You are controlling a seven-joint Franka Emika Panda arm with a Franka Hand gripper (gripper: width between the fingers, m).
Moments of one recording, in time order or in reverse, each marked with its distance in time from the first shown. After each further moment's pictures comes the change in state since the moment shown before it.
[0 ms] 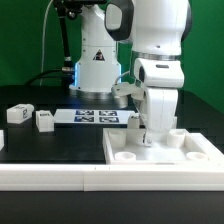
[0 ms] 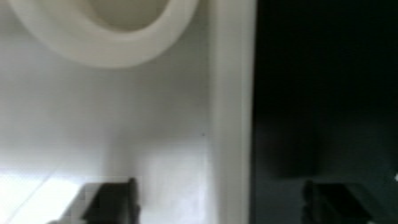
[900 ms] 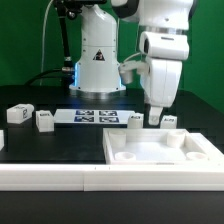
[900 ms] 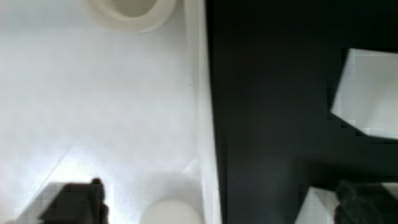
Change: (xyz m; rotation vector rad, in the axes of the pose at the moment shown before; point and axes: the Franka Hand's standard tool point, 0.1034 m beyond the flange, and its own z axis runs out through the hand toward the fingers) arm 0.007 -0.007 -0.052 -0.037 -0.028 0.104
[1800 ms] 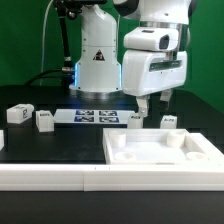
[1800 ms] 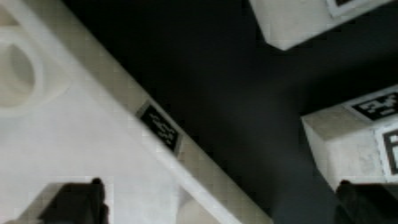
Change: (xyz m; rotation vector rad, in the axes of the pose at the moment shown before) arm 0.014 -0.015 0.002 0.003 0.054 0.749
